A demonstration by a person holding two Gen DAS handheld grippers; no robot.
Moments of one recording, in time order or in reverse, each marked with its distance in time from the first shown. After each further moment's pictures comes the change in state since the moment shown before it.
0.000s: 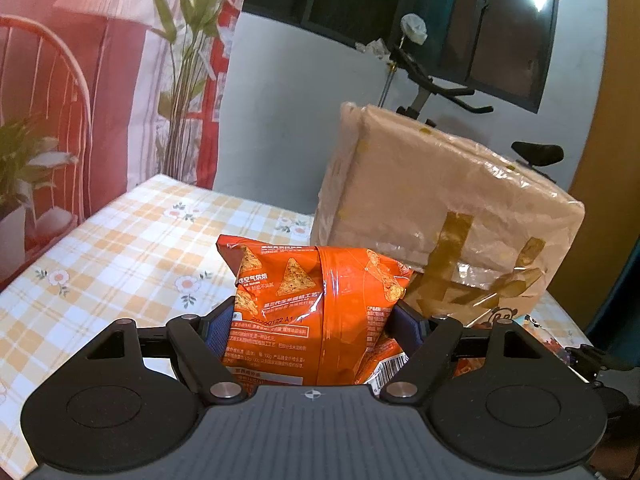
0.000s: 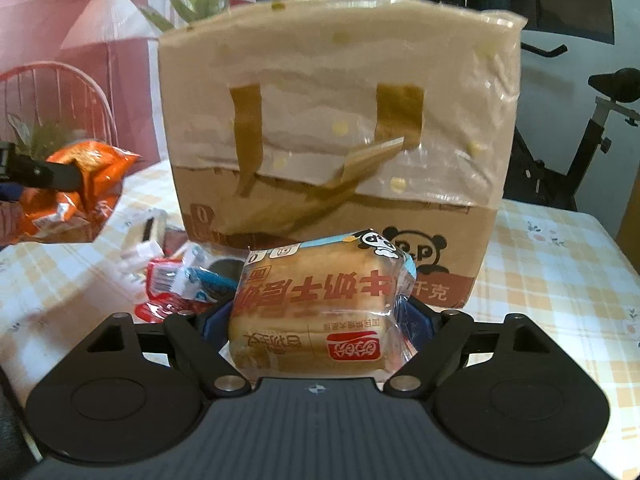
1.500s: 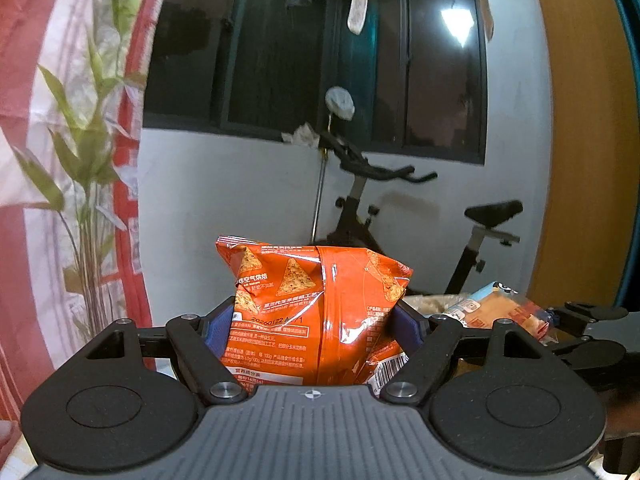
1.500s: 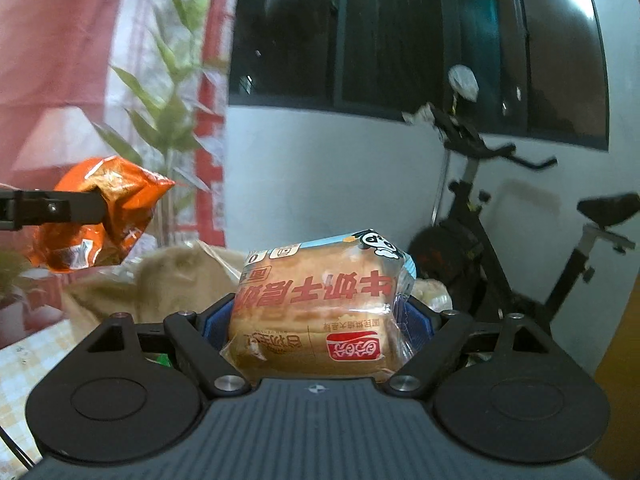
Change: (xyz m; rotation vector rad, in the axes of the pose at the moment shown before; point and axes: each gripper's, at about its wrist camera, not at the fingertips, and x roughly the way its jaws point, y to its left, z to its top) left arm 0.073 -0.092 0.149 0.204 -0.239 -0.115; right arm 0.026 -0.055 0.191 -0.059 -0.229 -0.068
